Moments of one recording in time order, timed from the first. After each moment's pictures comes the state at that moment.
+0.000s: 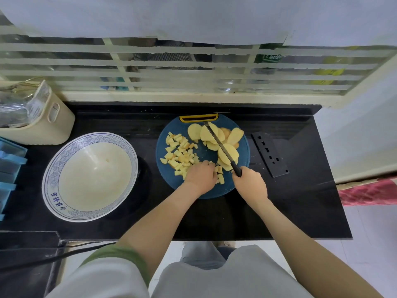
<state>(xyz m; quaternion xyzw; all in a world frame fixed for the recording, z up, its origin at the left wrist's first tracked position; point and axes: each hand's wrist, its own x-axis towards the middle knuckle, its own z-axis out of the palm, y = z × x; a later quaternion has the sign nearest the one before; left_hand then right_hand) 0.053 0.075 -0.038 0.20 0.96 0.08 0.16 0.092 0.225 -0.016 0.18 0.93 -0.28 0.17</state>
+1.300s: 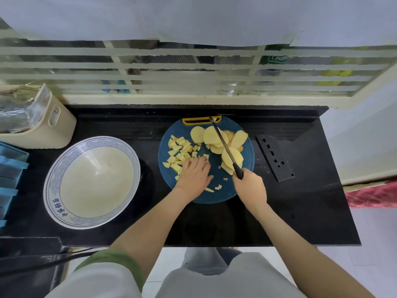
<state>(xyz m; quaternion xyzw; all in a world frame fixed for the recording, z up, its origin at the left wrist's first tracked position) 0.050 0.039 -0.076 0.26 0.96 -0.02 -0.09 0.087 0.213 -0.024 0.22 0.90 -0.34 0.15</state>
